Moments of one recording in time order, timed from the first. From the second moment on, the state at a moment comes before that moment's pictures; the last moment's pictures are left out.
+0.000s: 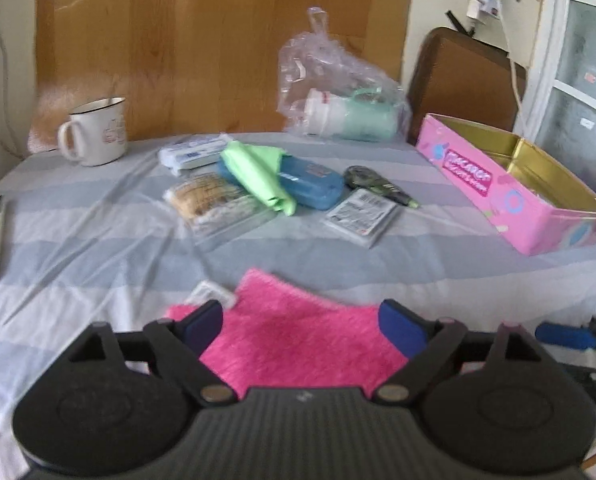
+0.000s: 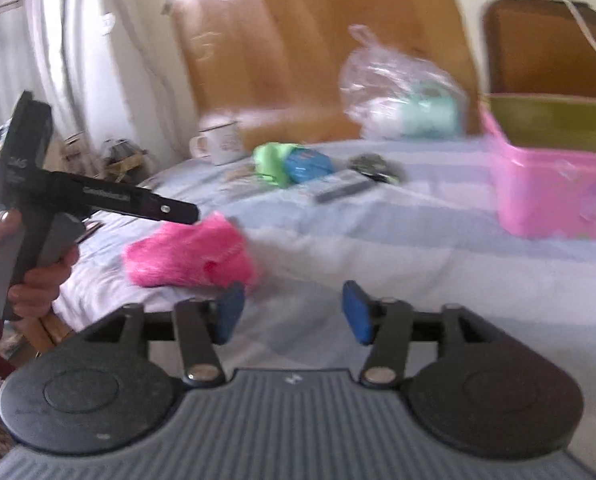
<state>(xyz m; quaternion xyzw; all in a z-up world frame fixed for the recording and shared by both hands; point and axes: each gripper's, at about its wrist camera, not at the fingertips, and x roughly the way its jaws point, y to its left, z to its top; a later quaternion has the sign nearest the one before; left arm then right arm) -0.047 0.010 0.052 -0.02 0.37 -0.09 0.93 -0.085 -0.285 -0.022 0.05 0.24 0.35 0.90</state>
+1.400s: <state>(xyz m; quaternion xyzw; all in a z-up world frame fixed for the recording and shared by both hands) -0.023 -0.239 0.064 0.09 0.39 -0.39 0.83 -0.105 -0.395 -0.004 0.05 0.12 0.15 0.98</state>
